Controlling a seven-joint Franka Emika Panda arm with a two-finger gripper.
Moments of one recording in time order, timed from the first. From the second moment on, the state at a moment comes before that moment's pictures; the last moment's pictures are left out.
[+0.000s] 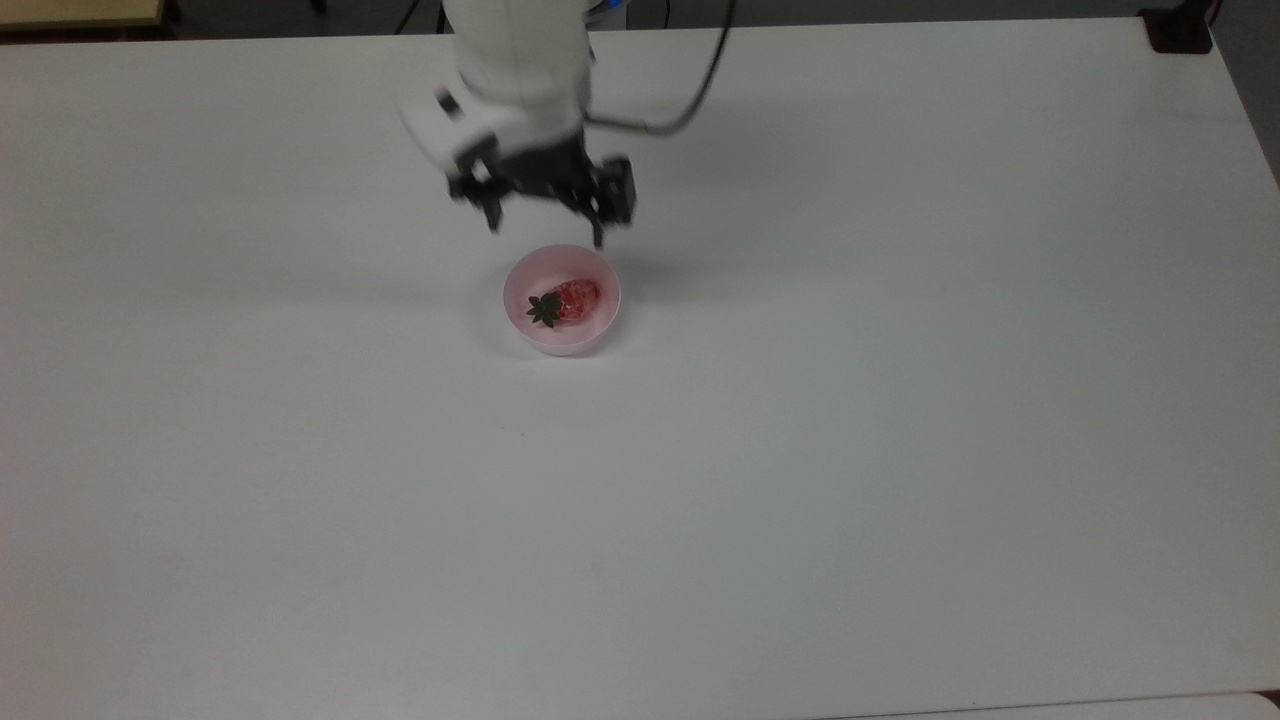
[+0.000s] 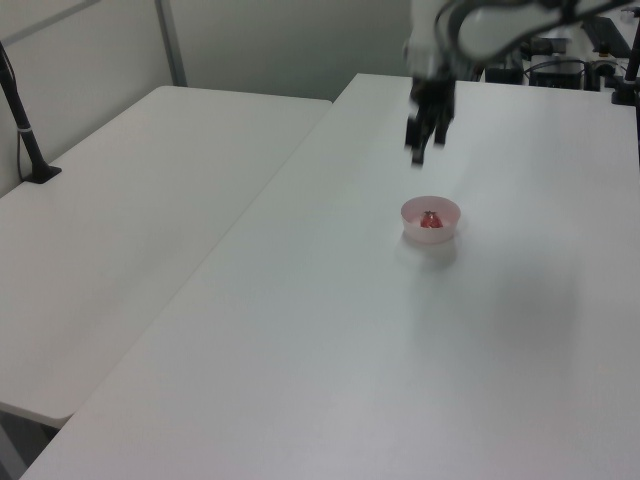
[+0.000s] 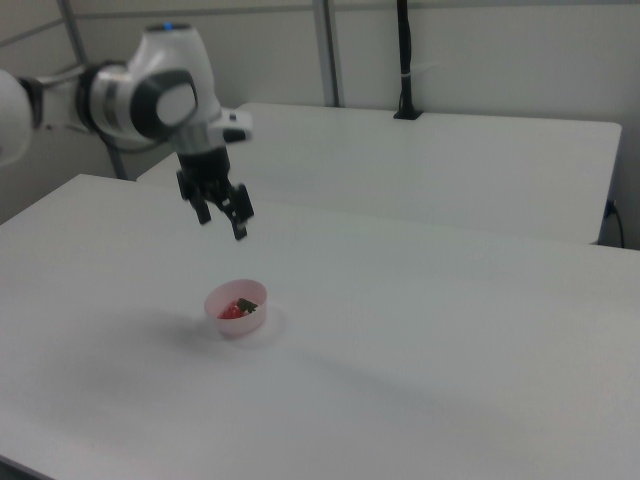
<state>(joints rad) 0.09 0.17 -0.05 -1.72 0.01 1.92 0.21</state>
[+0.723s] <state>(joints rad) 0.06 -0.10 -0.12 -1.68 -0.02 1.61 0.03</state>
